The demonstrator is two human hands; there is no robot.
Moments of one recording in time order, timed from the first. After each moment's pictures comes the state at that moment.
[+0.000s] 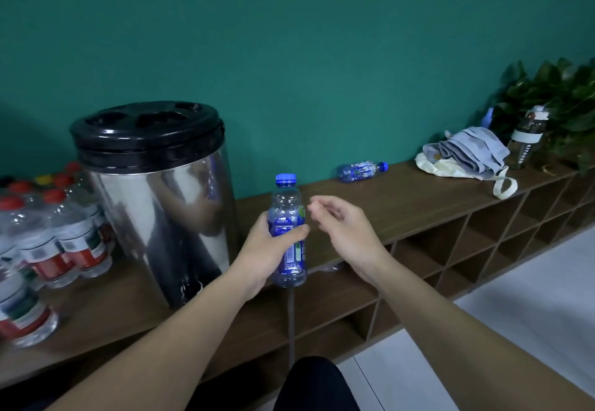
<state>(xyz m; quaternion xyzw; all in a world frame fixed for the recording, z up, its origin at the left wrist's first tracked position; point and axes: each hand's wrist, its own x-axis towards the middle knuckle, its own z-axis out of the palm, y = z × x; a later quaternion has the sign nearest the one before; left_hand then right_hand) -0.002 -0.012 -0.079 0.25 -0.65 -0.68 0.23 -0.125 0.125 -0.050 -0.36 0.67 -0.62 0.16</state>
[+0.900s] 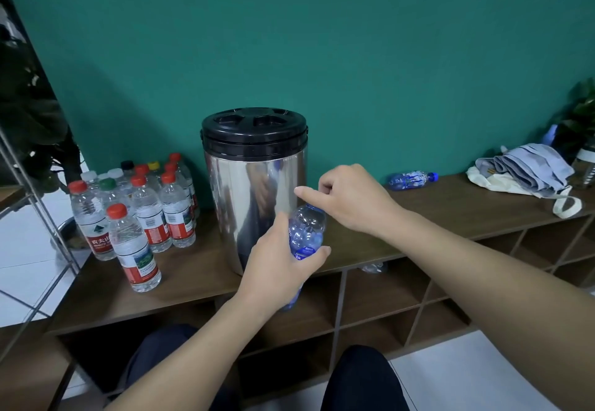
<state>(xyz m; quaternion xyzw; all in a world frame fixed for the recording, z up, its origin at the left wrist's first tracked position) 0.160 0.008 -0.040 0.30 -0.83 -0.34 0.32 -0.018 0.072 0.048 -0.57 0.77 -0.27 -0.10</state>
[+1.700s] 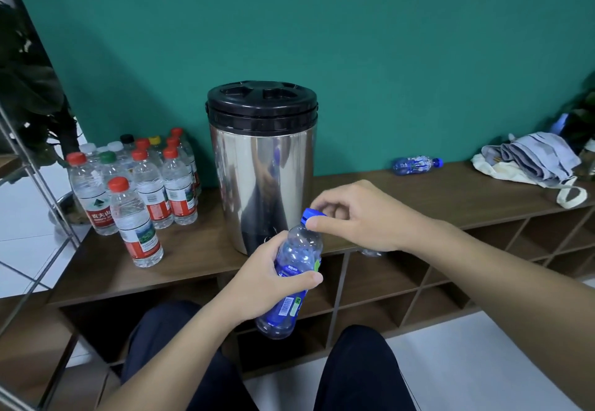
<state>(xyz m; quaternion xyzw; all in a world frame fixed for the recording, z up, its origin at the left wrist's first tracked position) 0.210 -0.003 -0.081 0.17 -0.77 -0.59 0.19 -0.006 0.108 0.020 -0.68 0.69 -0.24 0.08</state>
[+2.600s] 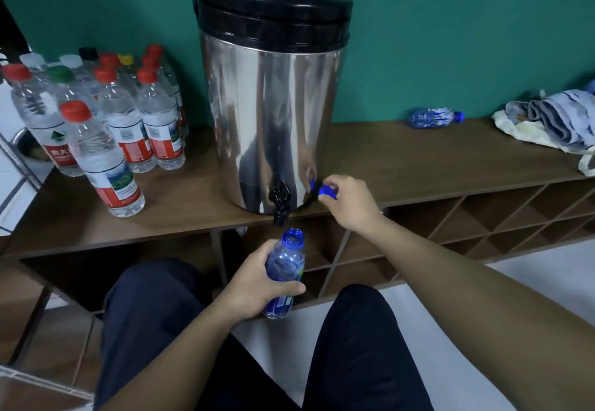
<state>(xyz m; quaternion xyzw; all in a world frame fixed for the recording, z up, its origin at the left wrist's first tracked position) 0.204 -0.038 -0.245 0.29 -0.68 -0.66 0.15 -0.071 0.002 -0.183 -0.49 0.84 -0.26 0.00</state>
